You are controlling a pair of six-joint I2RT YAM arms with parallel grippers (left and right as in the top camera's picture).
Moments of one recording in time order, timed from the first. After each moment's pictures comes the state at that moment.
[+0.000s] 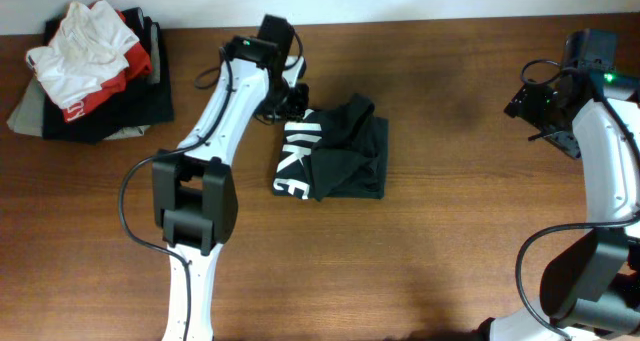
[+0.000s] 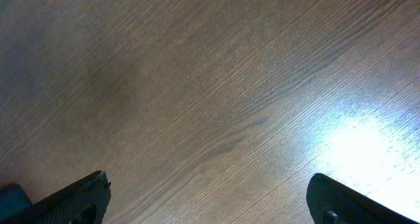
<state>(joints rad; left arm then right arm) -0.31 2.37 2.15 -1.16 0.21 -0.13 -0.28 1.75 1.59 -1.04 0.12 0.45</state>
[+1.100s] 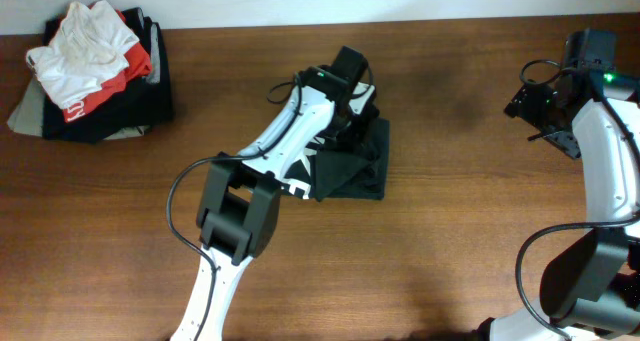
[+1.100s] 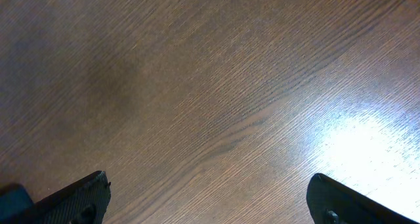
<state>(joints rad) -0.55 2.43 2.12 -1.00 0.26 -0.13 -0.28 1.75 1.59 -1.04 0.12 0.44</state>
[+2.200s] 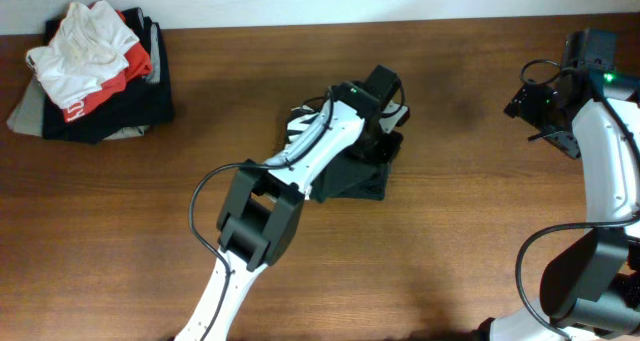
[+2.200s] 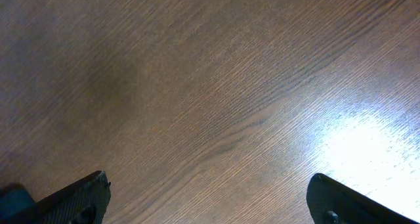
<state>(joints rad) -0.67 2.47 2.16 -1.02 0.36 -0.13 -0.28 1.75 1.59 -1.04 0.12 0.44</state>
